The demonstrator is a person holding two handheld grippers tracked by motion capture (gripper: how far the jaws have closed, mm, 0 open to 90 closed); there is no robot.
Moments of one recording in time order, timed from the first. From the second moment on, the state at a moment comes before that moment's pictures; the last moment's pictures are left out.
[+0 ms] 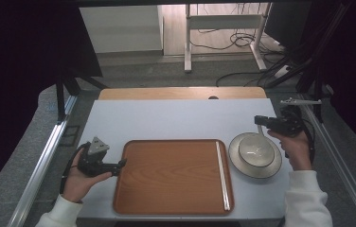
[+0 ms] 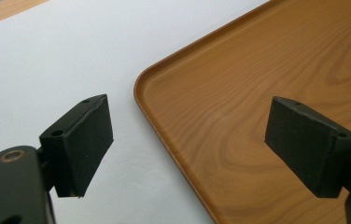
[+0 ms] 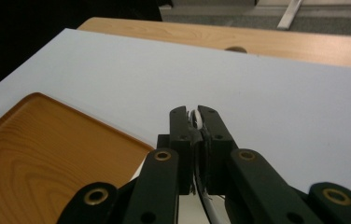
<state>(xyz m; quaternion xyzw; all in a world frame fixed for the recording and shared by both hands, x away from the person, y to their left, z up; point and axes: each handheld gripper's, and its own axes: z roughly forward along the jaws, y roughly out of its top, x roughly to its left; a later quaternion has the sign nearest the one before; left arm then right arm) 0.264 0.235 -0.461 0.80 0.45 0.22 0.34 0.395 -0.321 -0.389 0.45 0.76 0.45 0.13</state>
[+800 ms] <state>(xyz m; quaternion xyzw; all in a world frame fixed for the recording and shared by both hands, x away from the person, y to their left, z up) 0.264 0.235 -0.461 0.80 0.45 0.22 0.33 0.360 -0.272 -0.349 0.36 0.79 0.48 0.14</state>
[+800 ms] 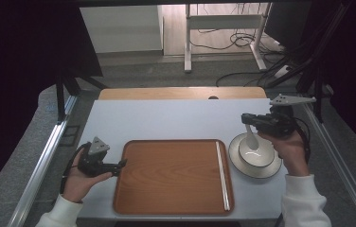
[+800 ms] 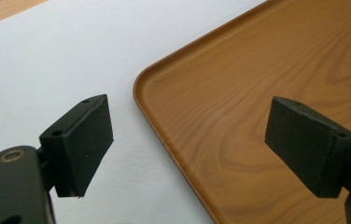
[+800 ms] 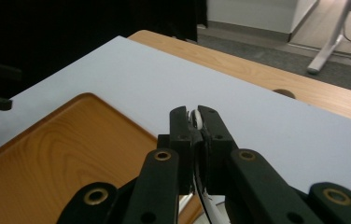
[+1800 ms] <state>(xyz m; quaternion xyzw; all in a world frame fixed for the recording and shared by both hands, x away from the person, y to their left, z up) 0.263 0.233 -0.461 0.80 0.45 0.22 0.33 0.350 -0.173 -0.386 0.26 0.87 0.41 0.05</state>
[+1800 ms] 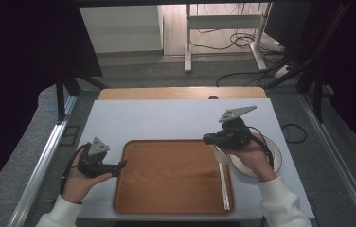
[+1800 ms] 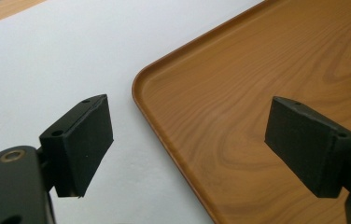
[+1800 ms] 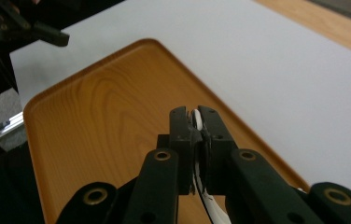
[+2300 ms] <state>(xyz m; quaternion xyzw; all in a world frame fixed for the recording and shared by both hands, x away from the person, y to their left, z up) 0.263 0.234 -0.461 0.80 0.45 0.21 0.33 0.344 -0.127 -0.424 0.23 0.91 0.34 0.03</state>
